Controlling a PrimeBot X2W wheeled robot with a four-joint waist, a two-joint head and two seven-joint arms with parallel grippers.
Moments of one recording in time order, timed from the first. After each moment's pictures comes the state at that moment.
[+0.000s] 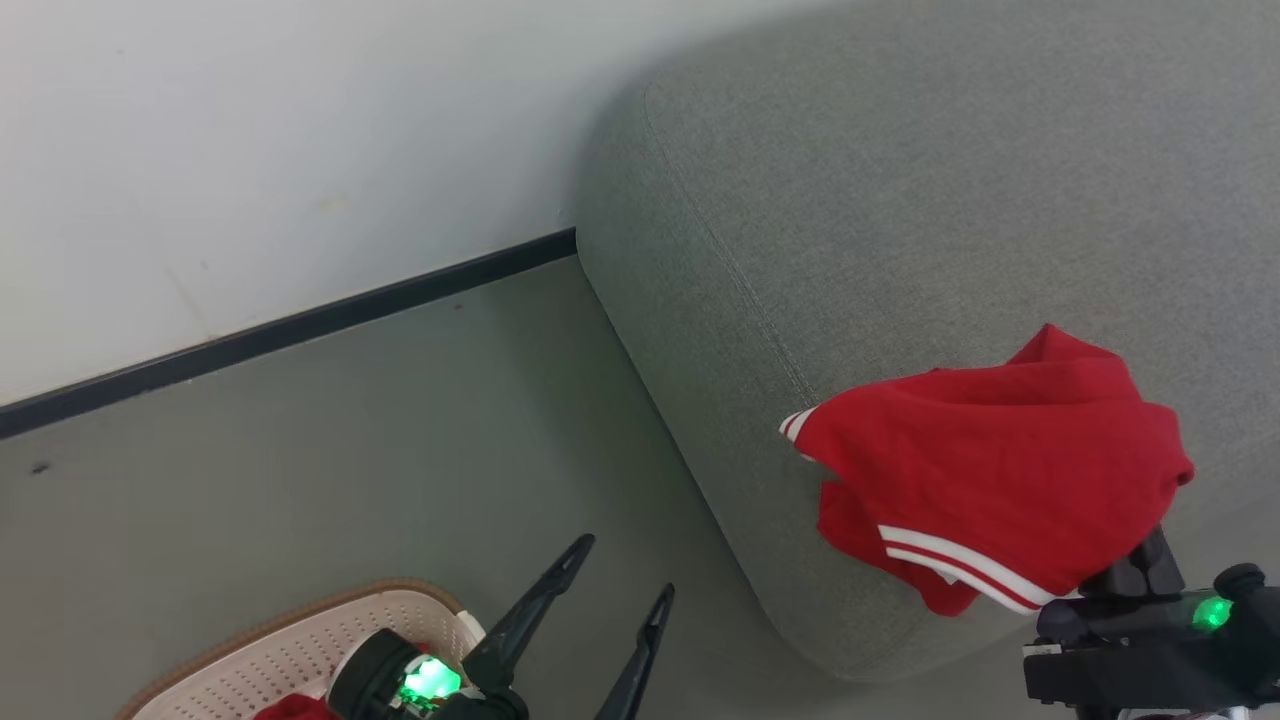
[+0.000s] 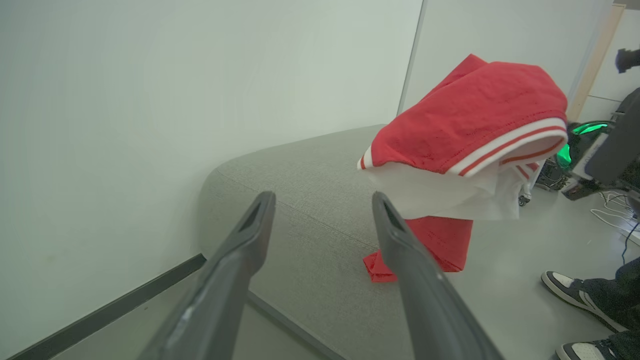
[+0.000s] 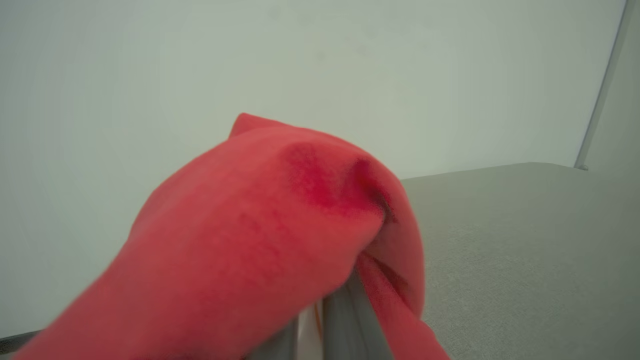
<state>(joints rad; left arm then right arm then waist) -0.08 0.14 -0.47 -0.04 -0.18 -0.12 -0.26 -0.11 -0.09 0.05 -0.06 0.20 0.02 -0.25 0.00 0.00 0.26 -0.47</state>
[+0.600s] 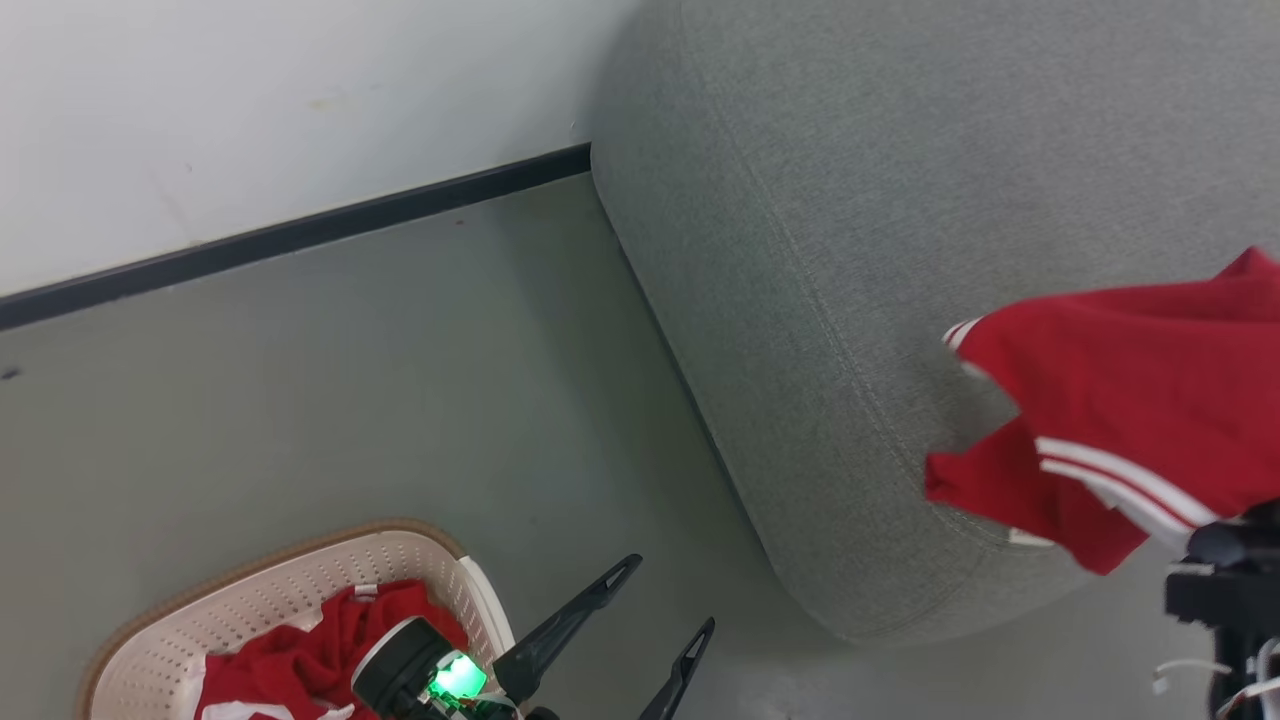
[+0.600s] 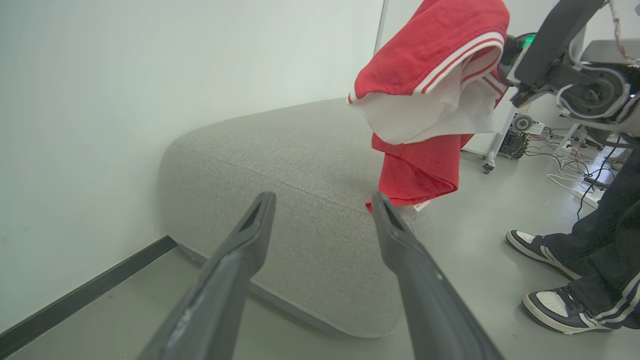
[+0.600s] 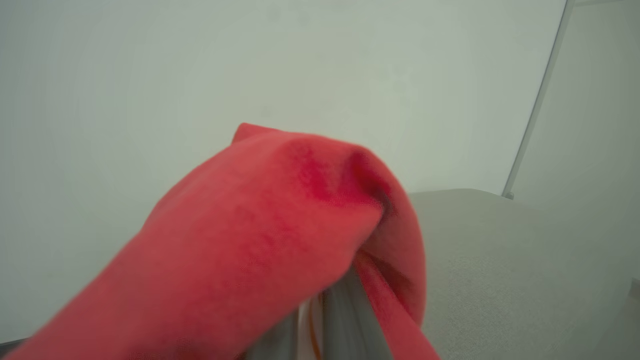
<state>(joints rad) -0.15 0.22 -0.60 -0.04 -0.16 -0.12 -0.26 -0.17 -0.14 -0.15 -0.08 0.20 0.00 -0.25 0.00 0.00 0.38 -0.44</state>
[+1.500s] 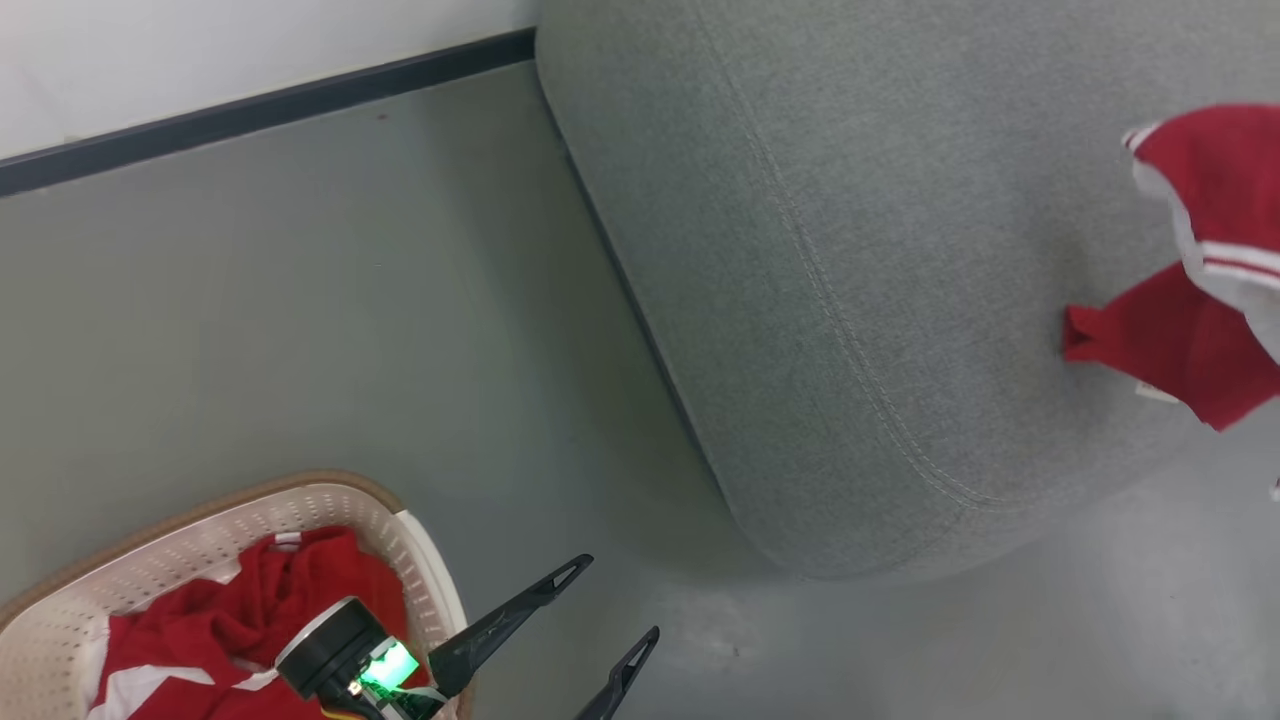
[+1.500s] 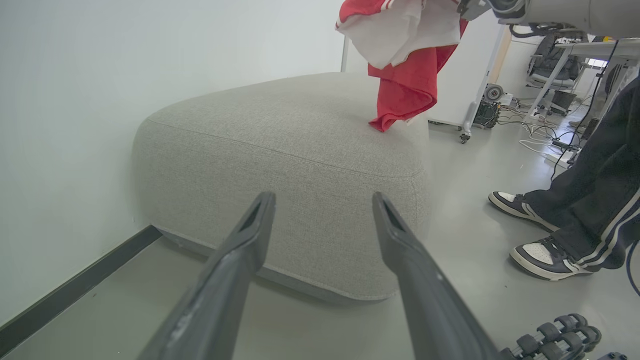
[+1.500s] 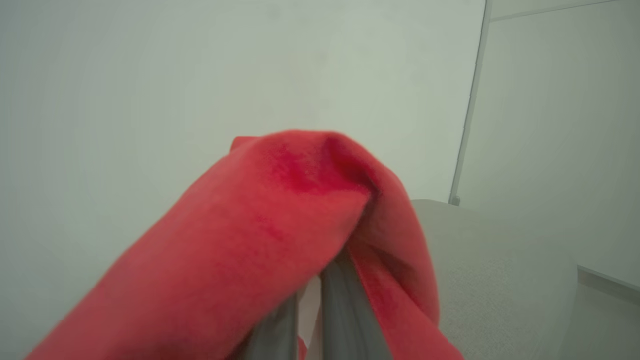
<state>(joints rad) -0.18 0.40 -0.63 -0.14 -0.12 -0.13 -0.26 -0.50 -0.19 -0.33 0.16 0.31 0.05 -0.26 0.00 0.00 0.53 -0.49</state>
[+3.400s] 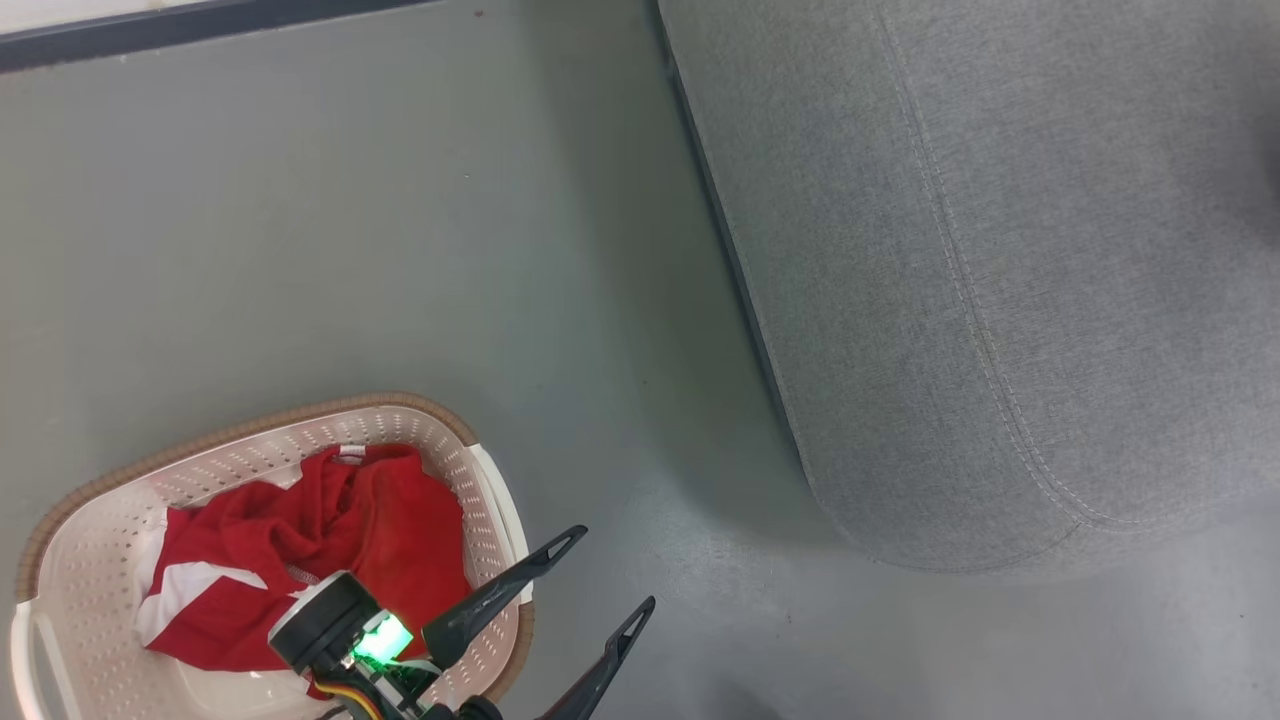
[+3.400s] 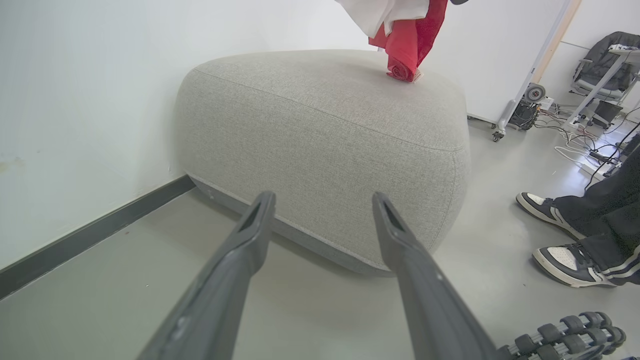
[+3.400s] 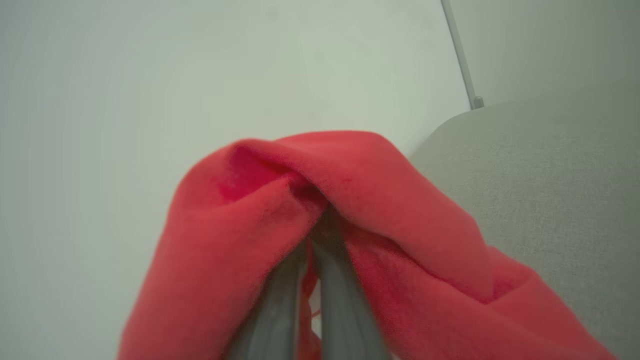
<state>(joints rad) -0.21 0.40 -0.61 -0.13 -0.13 -0.13 -0.26 -1.20 -0.30 -0.50 0.89 0.54 0.11 -0.26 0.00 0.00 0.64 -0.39</state>
